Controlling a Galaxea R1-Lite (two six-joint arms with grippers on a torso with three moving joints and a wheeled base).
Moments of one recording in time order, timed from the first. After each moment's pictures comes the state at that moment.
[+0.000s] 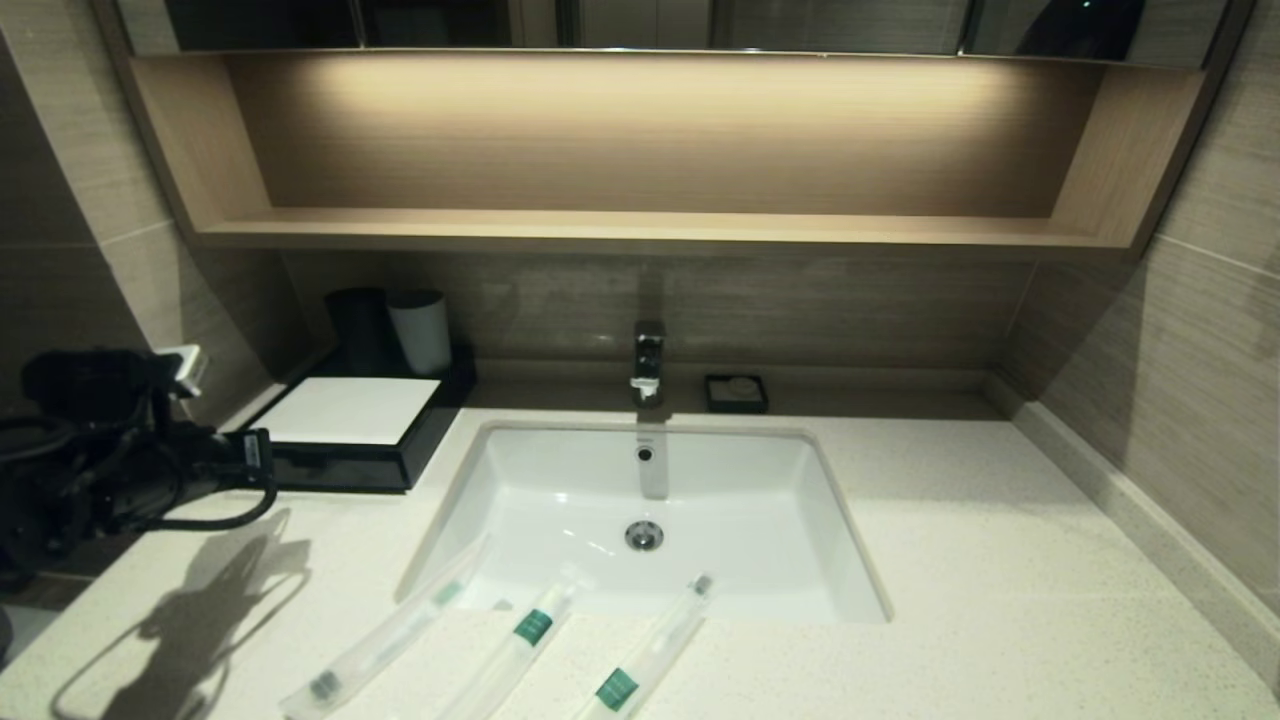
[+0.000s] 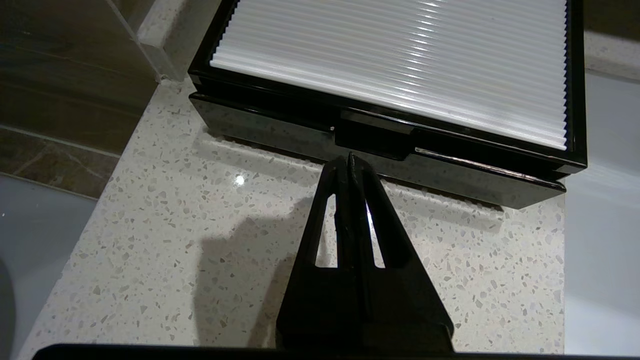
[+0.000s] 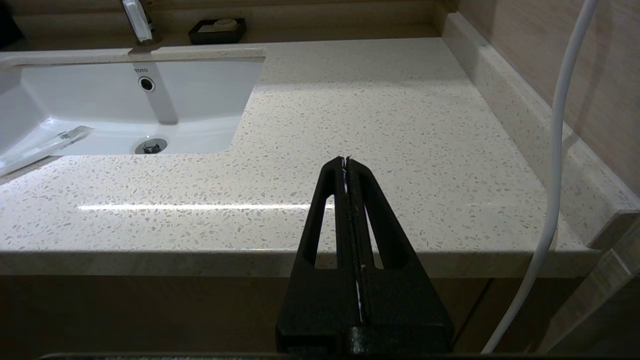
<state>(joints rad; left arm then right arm) 0.23 1.84 -0.77 -0.57 -0.07 0.00 0.00 0.00 0.00 -0.01 0.00 0.04</state>
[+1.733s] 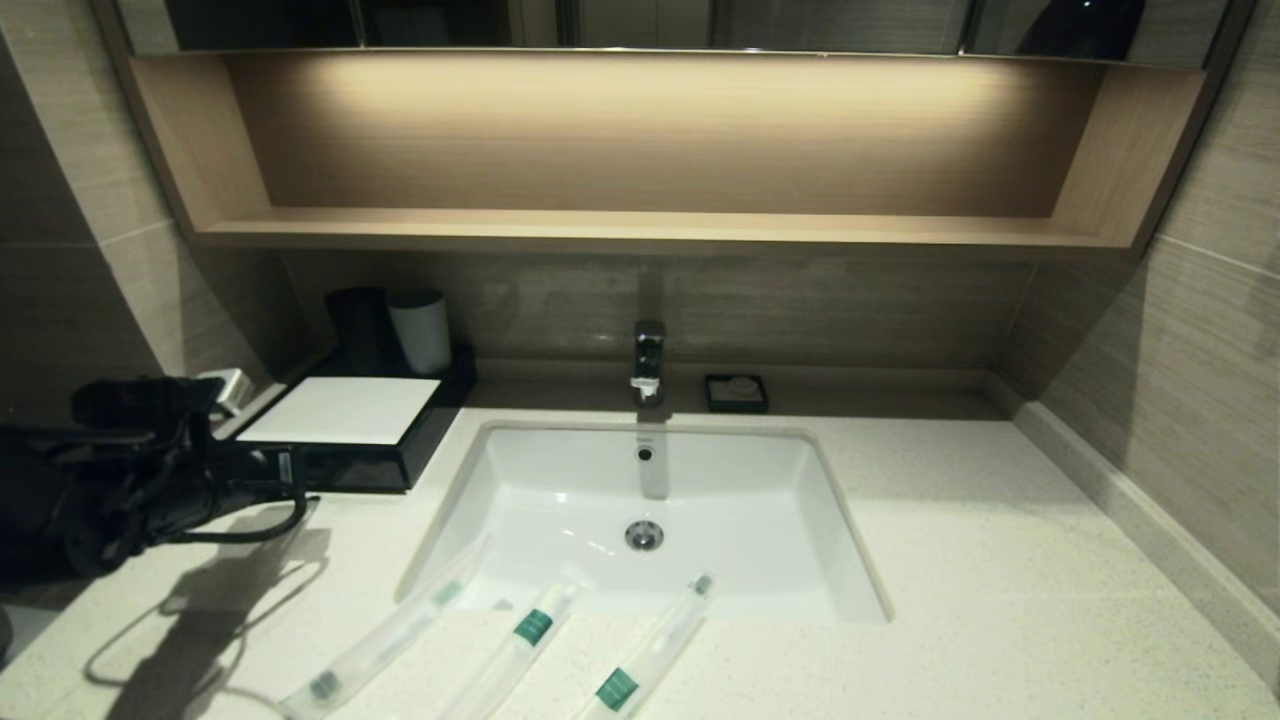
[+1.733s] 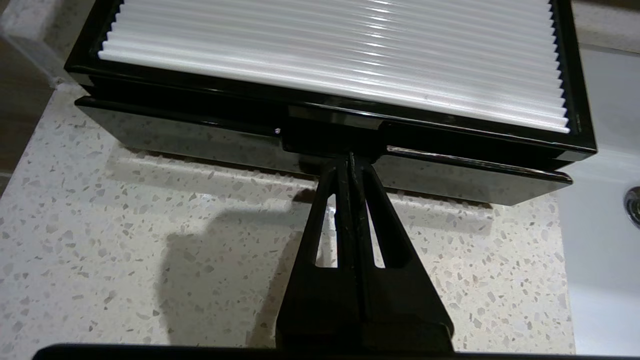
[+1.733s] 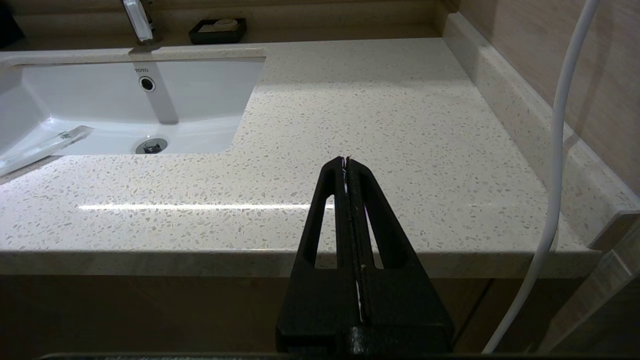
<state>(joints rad) 0.23 1.98 -0.77 -0.70 -0.21 0.02 0.00 0.00 0.00 -0.01 0.00 0.04</state>
